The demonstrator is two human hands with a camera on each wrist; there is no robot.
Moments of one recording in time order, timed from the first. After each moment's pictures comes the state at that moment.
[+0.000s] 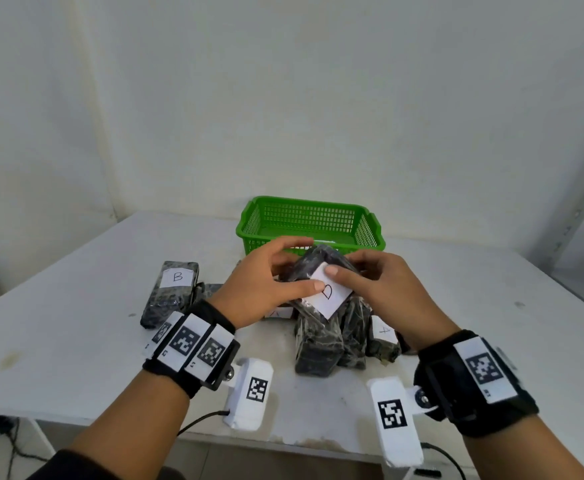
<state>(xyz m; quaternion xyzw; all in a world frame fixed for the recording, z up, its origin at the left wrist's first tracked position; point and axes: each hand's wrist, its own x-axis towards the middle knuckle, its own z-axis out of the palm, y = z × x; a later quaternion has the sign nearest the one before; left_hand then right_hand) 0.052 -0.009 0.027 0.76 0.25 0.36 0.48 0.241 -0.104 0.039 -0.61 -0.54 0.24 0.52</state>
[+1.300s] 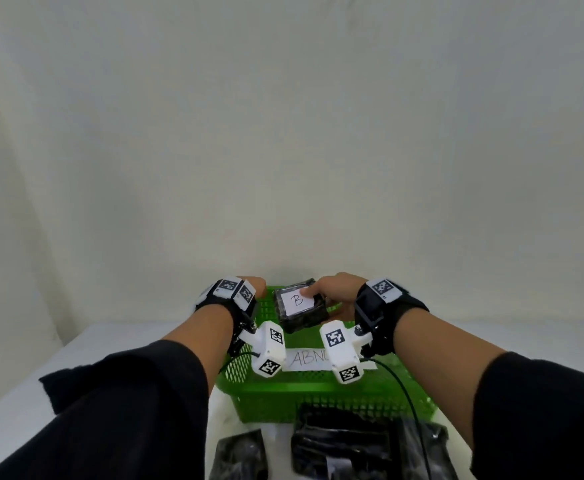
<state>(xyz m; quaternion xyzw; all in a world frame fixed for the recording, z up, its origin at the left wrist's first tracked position) 0.175 0.370 0.054 0.82 0.57 -0.05 0.09 0.328 0.249 0.062 -0.71 -0.42 0.41 0.38</state>
